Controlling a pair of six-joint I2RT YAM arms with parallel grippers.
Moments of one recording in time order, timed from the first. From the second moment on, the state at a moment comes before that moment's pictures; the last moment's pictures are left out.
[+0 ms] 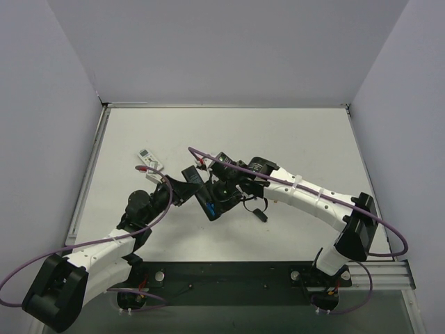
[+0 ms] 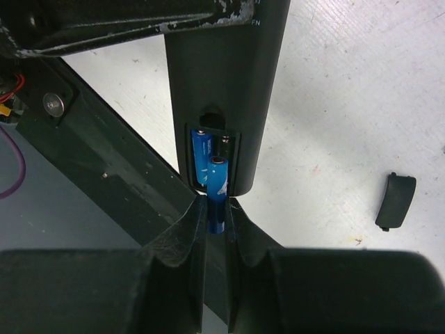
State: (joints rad) left arm -0.48 0.96 0.19 0.79 0.28 -1.16; right arm 1.02 1.59 1.44 -0.89 -0.10 0.33
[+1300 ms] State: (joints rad) left arm -0.48 1.01 0.15 0.89 0.27 -1.28; right arm 1.04 1.65 1.52 -0.96 -0.04 0.34
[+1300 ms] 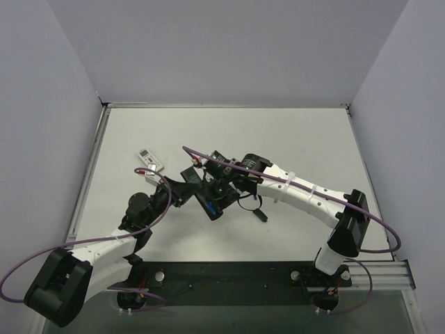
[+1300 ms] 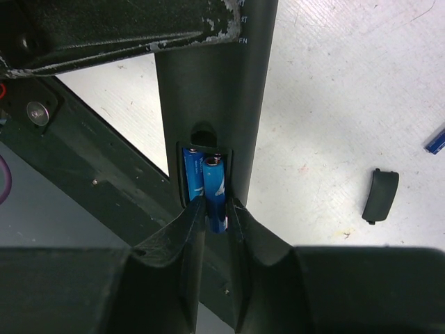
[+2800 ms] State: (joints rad) left arm -0.48 1.03 0.10 0.95 0.21 -1.42; right arm 1.04 1.75 1.72 -1.10 0.00 0.28
